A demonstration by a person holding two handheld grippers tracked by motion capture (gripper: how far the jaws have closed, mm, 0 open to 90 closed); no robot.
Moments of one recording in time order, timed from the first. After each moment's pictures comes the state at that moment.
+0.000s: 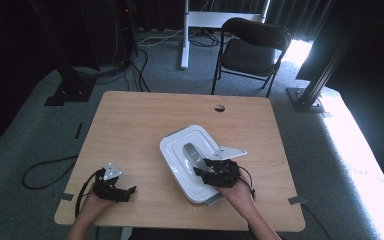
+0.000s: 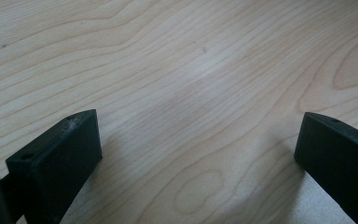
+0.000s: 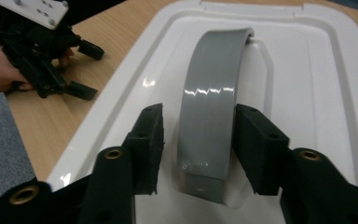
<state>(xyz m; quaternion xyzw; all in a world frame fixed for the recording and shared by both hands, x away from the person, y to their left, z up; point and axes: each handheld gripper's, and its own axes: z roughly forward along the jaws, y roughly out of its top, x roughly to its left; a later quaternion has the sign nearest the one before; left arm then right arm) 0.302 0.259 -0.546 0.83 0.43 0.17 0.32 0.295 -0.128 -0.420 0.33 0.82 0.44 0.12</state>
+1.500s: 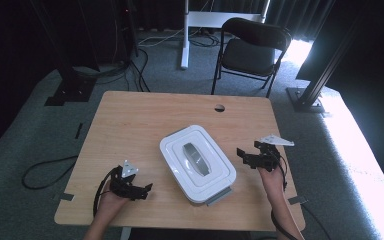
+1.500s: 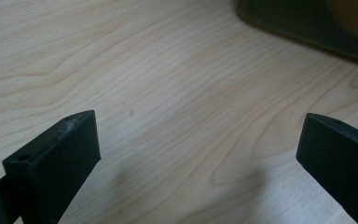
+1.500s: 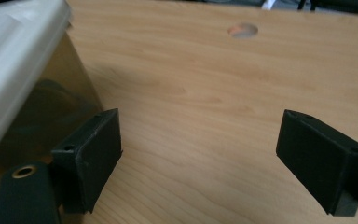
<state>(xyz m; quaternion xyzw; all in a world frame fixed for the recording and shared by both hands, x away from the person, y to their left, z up) 0.303 0.201 -0.530 0.82 0.43 0.18 0.33 0.366 -0.266 -0.475 0.49 0.73 0.45 0.19</state>
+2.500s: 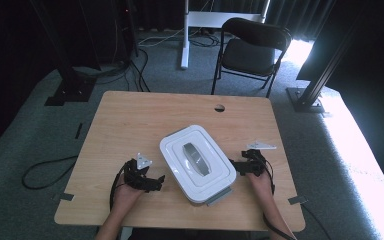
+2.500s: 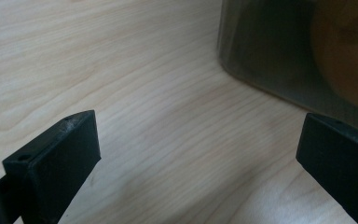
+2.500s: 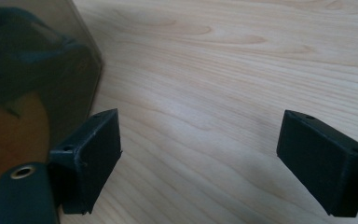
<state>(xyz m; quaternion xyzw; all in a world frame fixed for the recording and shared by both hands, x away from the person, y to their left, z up) 0.323 0.160 -0.523 0.81 0.44 0.19 0.33 0.384 -0.246 -0.533 0.48 0.76 0.42 0.12</state>
